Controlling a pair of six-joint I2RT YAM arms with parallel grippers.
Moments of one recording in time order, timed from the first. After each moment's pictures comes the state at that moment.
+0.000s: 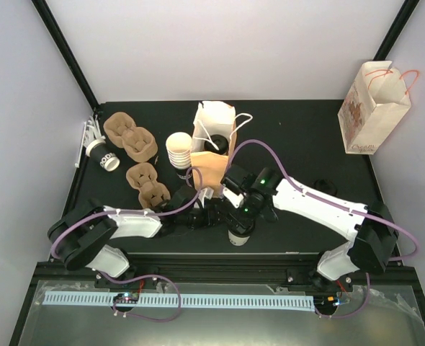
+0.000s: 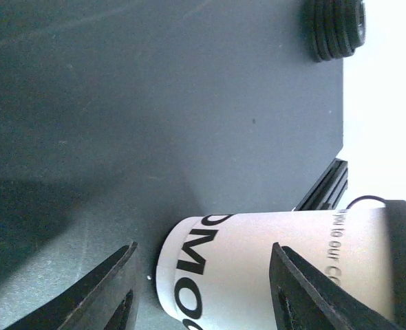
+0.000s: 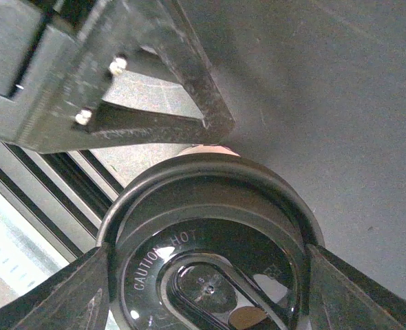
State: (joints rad) left arm -0.82 1.48 0.44 0.40 0.44 -1.03; right arm 0.97 1.48 1.22 -1.11 -0.10 0.11
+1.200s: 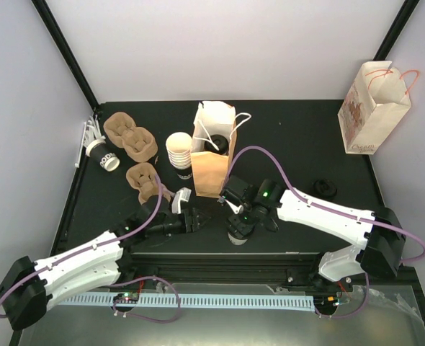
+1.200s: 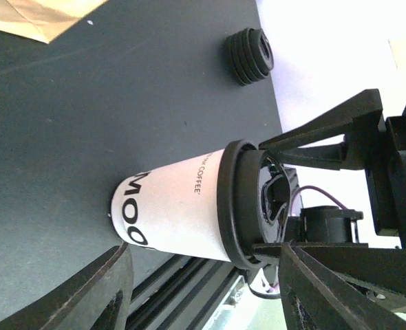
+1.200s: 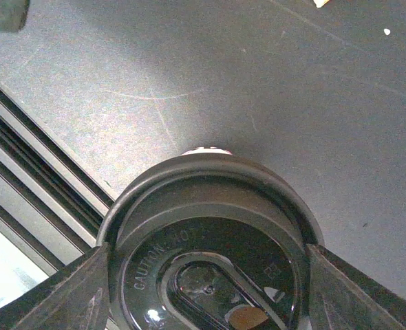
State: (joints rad) left arm -0.83 0.81 0.33 0.03 0.35 -1.03; right arm 1.06 1.40 1.13 -1.03 0.03 0.24
